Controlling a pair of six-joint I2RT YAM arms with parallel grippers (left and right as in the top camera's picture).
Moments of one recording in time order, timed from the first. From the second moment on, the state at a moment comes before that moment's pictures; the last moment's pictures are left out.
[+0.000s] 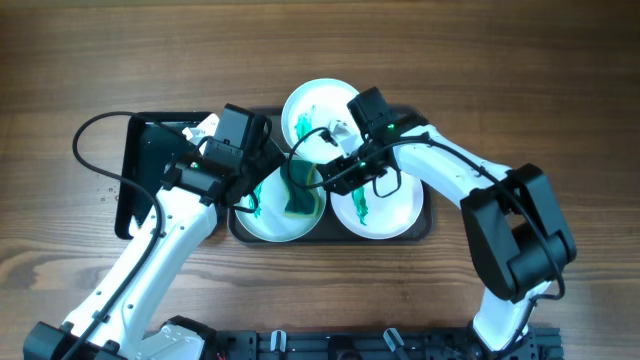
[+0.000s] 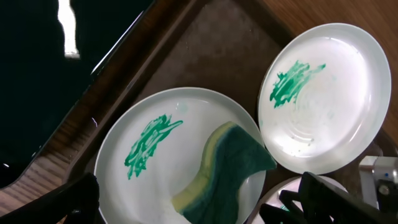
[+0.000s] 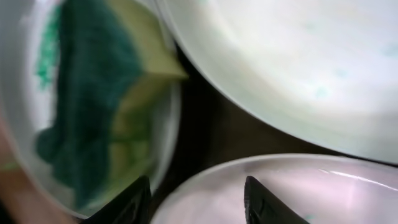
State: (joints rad) left arm -0.38 1.36 1.04 -0.81 -0.16 -1.03; right arm 0.49 1.95 1.24 -0.62 -0.44 -0.04
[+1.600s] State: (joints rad) left arm -0.28 1.36 1.04 -0.81 -0.03 -0.87; right arm 0.52 2.03 1.33 -0.73 -0.42 0.07
